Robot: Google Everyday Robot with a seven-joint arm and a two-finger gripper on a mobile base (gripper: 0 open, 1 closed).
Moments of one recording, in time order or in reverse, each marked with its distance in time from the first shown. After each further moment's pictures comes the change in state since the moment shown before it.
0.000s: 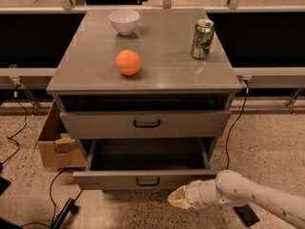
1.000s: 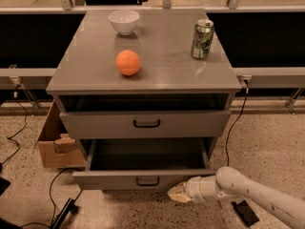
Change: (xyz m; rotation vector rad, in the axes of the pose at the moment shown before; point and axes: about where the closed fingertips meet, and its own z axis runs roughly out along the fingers) arm 0.015 -0.040 0.025 -0.022 -0.074 0.036
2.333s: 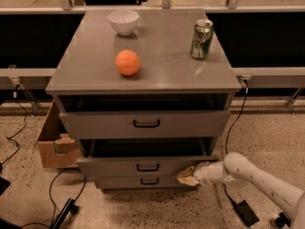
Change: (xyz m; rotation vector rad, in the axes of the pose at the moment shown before) arm -0.009 -0.080 -0.029 0.071 -0.027 -0.004
